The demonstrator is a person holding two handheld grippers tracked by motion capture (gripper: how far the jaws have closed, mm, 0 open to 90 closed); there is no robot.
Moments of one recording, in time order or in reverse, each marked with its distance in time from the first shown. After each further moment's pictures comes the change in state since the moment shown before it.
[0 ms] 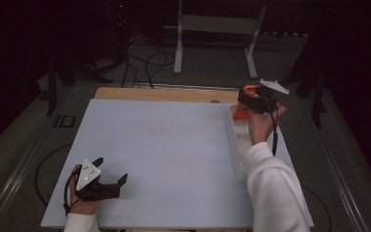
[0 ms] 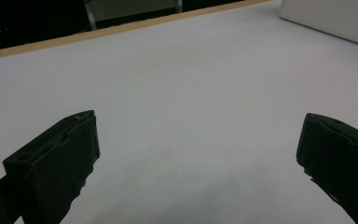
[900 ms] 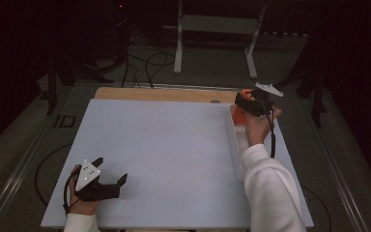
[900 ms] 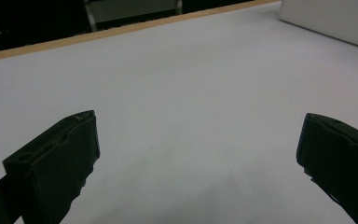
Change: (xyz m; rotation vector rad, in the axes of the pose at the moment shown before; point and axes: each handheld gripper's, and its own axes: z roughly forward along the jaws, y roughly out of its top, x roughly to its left) left arm 0.000 0.000 -0.002 -0.007 -0.002 0.001; right arm 0.002 -0.015 0.015 0.034 -0.019 -0.012
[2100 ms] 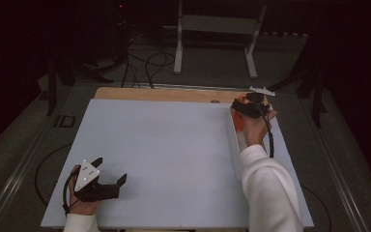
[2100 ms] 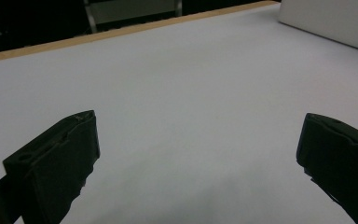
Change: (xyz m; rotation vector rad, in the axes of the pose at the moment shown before) left arm 0.000 0.000 -0.001 -0.007 0.000 -0.005; right arm -0.001 -0.017 0.027 0.130 -0.036 -0.037
